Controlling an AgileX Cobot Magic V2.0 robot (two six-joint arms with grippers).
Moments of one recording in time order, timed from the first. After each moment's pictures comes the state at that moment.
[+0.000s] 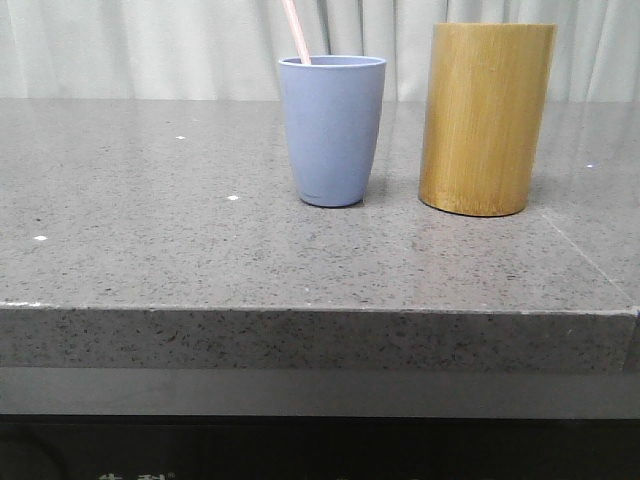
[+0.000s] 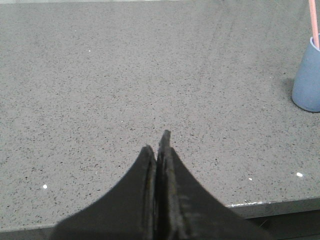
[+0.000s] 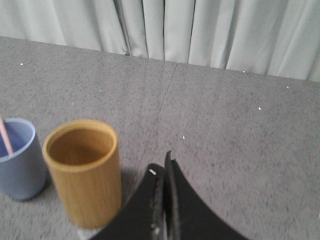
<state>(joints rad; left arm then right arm) -0.20 0.34 -0.64 0.04 0.76 -0.04 0.06 0.70 -0.79 0.22 0.43 -0.21</state>
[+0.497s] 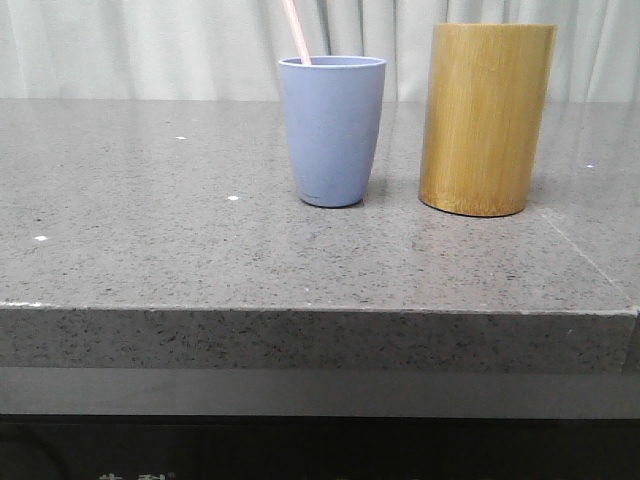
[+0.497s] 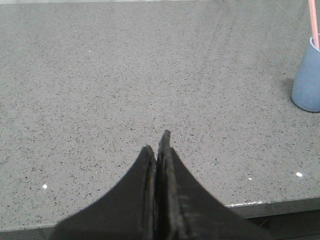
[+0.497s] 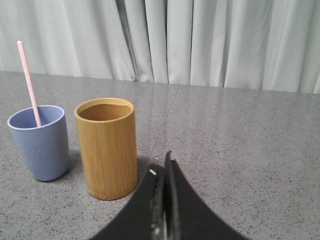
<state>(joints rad) -0.20 0.34 -0.64 0.04 0.76 -0.04 0.06 0.17 -0.42 0.29 0.36 -0.21</state>
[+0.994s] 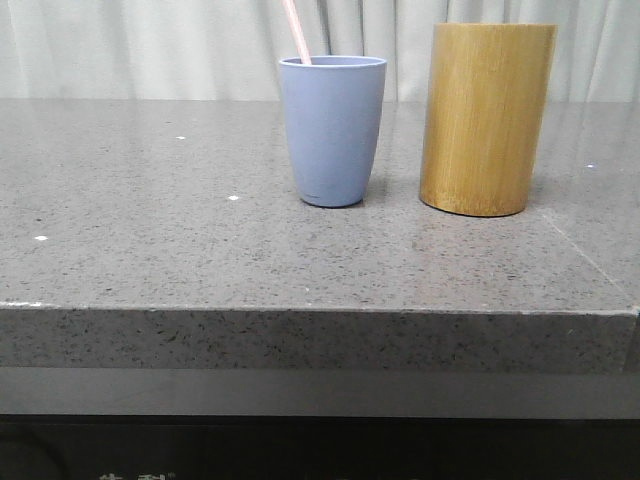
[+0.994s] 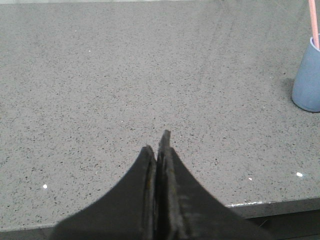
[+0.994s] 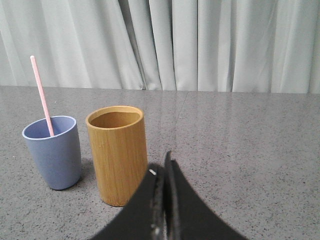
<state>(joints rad) -0.20 0.34 -0.64 0.04 0.76 -0.04 0.06 0.15 -0.41 0.34 0.36 -0.21</state>
